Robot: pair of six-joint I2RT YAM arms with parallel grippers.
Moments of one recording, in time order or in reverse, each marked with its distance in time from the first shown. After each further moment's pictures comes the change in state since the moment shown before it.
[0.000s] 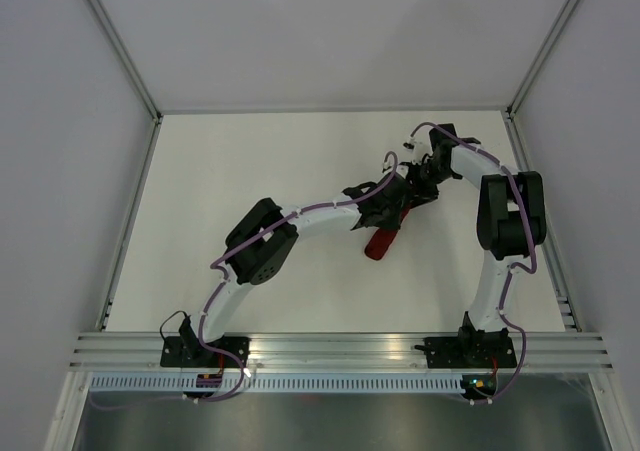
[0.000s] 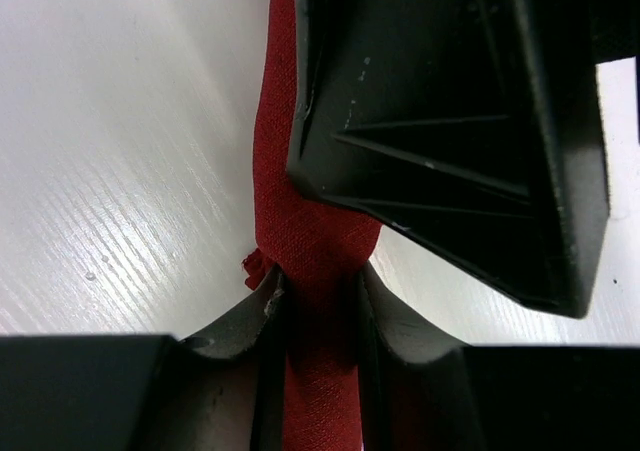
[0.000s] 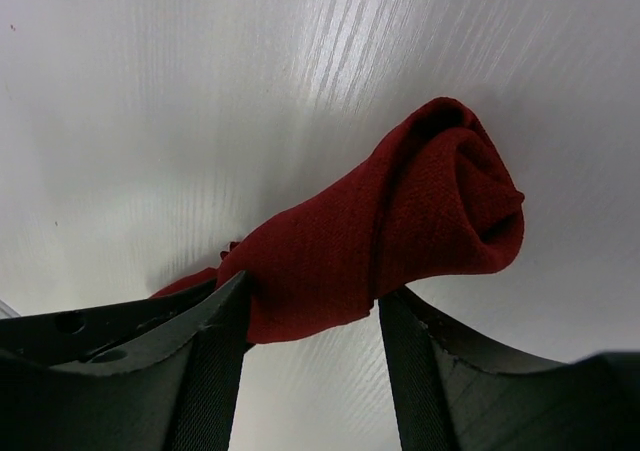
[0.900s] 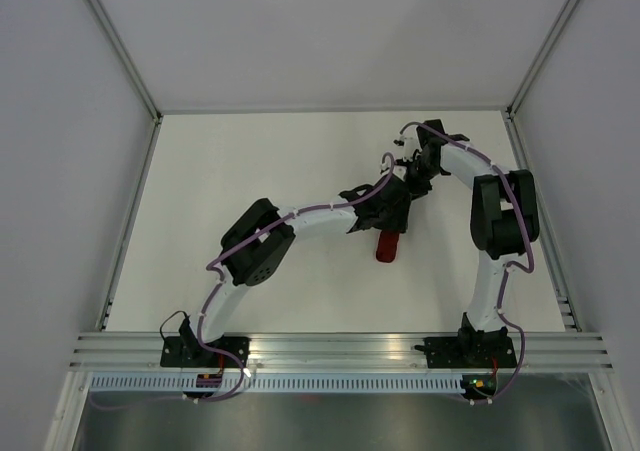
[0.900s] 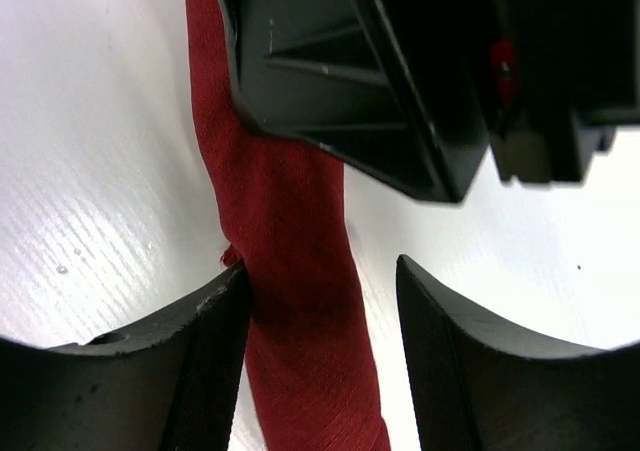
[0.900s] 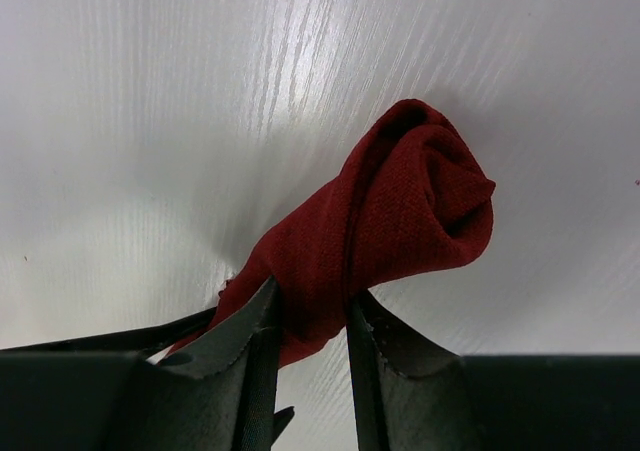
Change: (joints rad) left arm 0.000 -0.033 -0.060 0.079 0.030 -0.044; right arm 0.064 0.010 0.043 0.023 0.131 0.017
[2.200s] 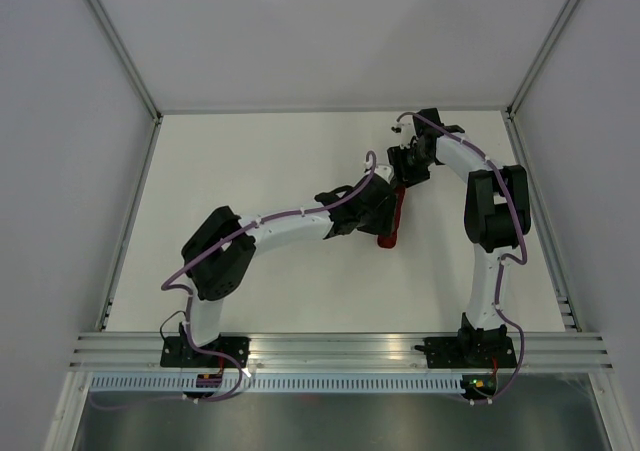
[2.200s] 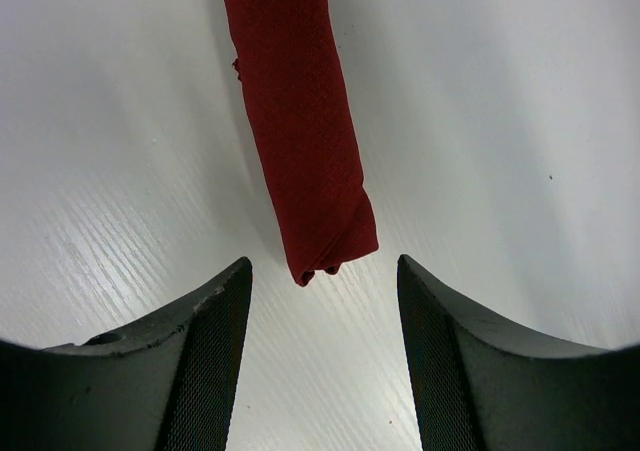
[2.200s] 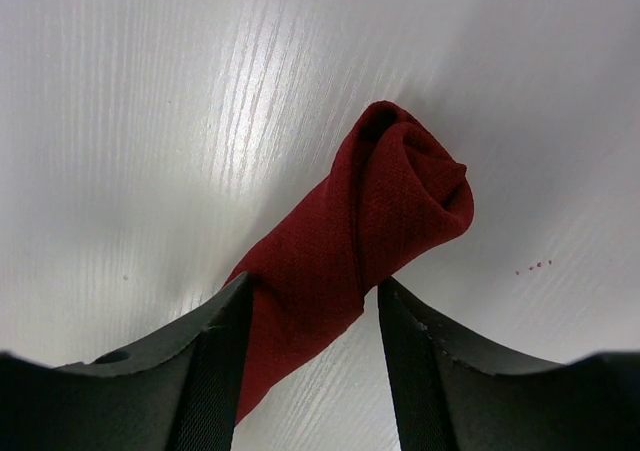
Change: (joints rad) left arm -0.008 -0.281 -0.231 -0.030 -0.032 0.023; right arm 0.015 0.090 0.152 0.031 0.086 -0.018
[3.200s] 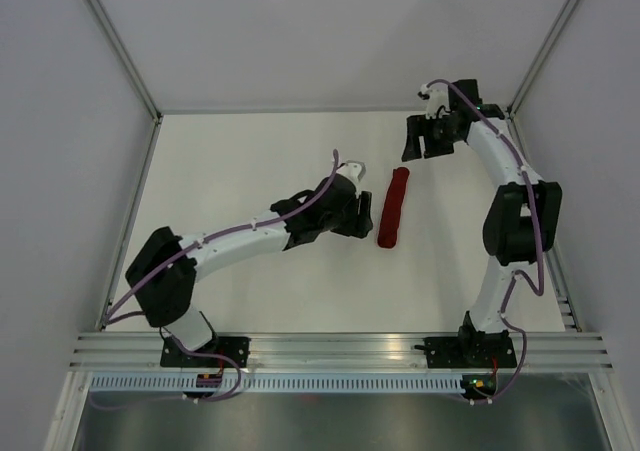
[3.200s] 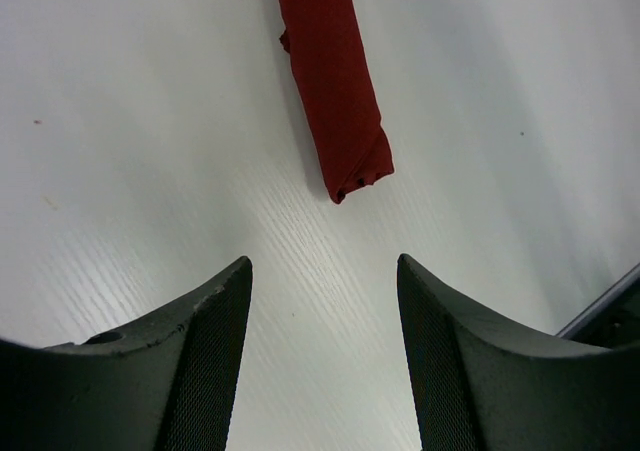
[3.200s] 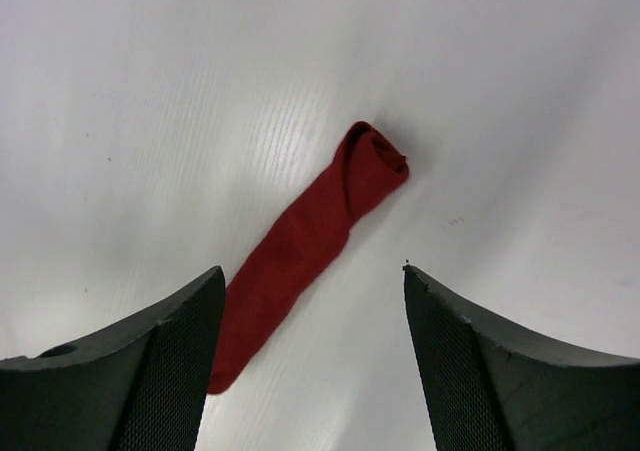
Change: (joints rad) left arm 0.035 -0.302 -0.244 0.043 0.016 0.043; right arm -0.082 -0.129 0.119 -0.090 -0.121 -0.018
